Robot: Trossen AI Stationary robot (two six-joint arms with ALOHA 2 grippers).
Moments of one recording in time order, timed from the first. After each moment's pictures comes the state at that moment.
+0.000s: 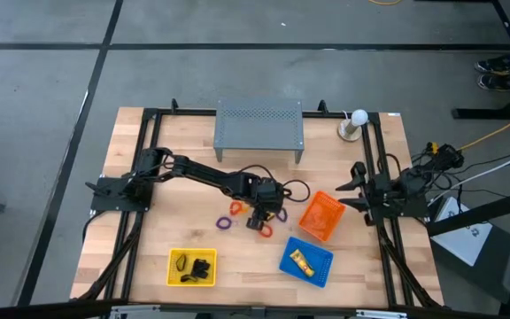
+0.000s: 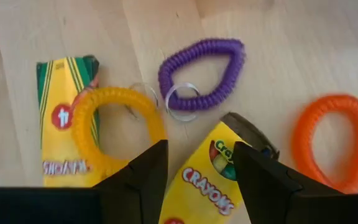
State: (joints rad) left arm -0.04 2.06 1.49 -0.45 0.02 0.24; right arm 0.59 0.00 0.11 -0.04 0.46 0.10
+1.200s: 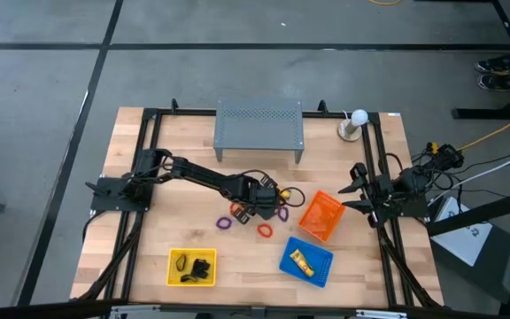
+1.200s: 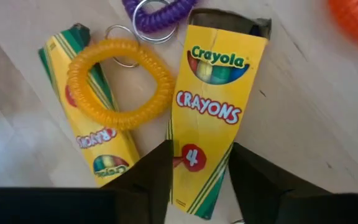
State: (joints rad) left arm -0.06 2.09 1.49 -0.58 -0.20 0.68; right arm 0.59 0.00 0.11 0.04 0.37 0.07
